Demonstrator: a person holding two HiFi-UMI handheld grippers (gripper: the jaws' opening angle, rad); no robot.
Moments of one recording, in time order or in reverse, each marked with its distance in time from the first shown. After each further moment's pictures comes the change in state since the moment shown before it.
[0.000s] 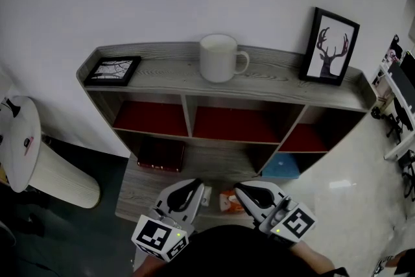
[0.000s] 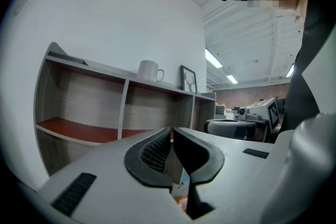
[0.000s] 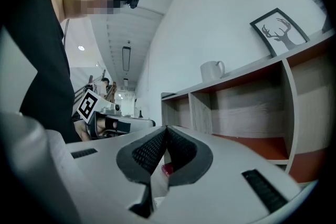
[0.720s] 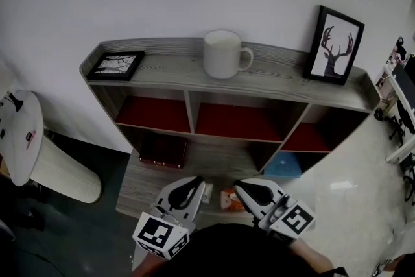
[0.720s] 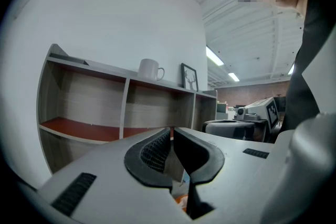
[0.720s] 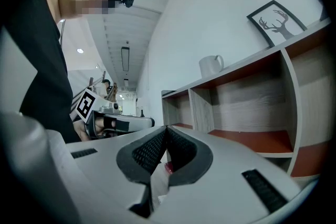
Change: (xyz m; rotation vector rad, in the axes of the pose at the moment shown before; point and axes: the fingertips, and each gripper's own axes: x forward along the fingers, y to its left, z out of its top) left arm -0.001 -0.001 -0.004 0.008 0.019 0.026; right arm 0.002 -0.002 -0.011 0.036 0.017 0.018
